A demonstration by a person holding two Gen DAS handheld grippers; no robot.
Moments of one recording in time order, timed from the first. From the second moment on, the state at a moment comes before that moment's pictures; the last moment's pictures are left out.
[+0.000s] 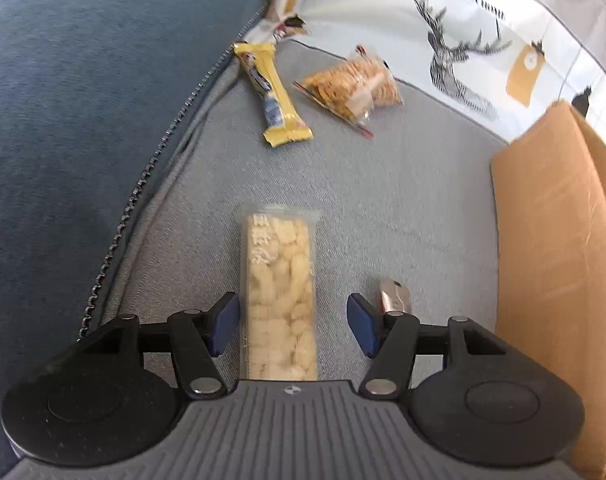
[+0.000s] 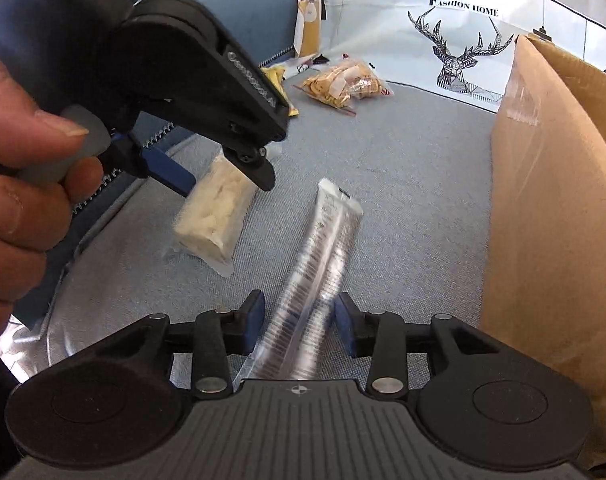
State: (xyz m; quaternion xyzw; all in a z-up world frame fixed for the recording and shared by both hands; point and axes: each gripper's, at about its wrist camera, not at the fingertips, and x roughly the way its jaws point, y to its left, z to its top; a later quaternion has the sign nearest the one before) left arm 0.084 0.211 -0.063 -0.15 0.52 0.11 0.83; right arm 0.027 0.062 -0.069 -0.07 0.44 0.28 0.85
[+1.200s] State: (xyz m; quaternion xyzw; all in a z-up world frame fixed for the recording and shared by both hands) left arm 0.086 0.214 -0.073 -0.17 0.53 0.11 0.82; right arm 0.030 0.056 -0.071 -0.05 0.42 0.27 0.86
